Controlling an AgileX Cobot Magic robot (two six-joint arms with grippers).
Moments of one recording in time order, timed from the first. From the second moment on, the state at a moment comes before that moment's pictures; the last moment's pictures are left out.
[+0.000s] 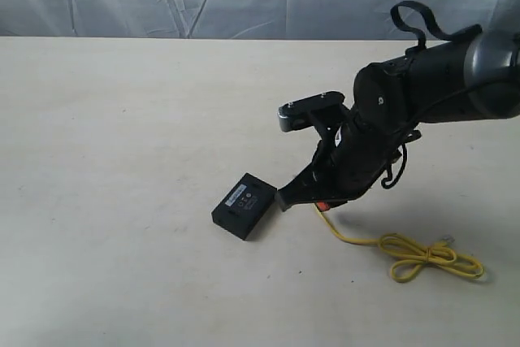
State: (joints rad) left arm 0.00 0.00 0.00 -0.02 0.25 0.01; right arm 0.59 1.83 -0.99 0.13 0.58 -0.04
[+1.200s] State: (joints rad) left arm 0.00 0.00 0.00 -0.20 -0.01 0.00; right arm 0.56 1.77 -0.99 0.01 0.65 -0.09
